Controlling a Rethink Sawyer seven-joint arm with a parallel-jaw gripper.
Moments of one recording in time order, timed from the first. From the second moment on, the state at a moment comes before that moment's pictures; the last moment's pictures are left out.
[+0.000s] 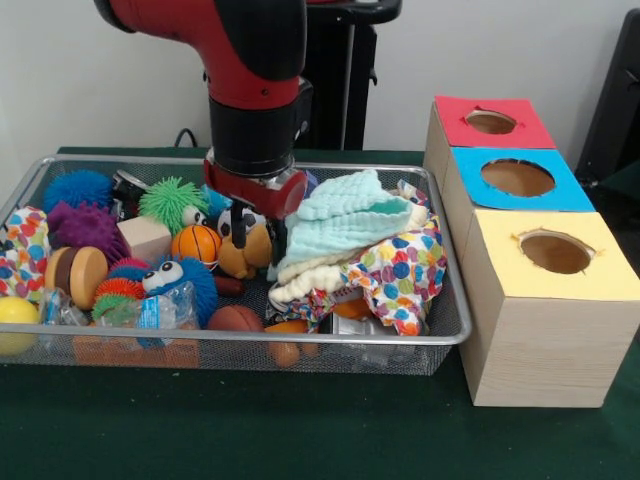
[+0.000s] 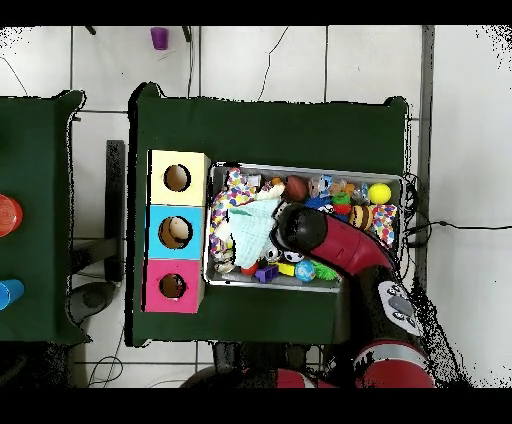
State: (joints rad) arm -0.33 -0.48 -0.08 1.66 0.12 0.38 1.91
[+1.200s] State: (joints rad) arm -0.33 -0.51 -0.07 1.72 0.12 0.38 1.91
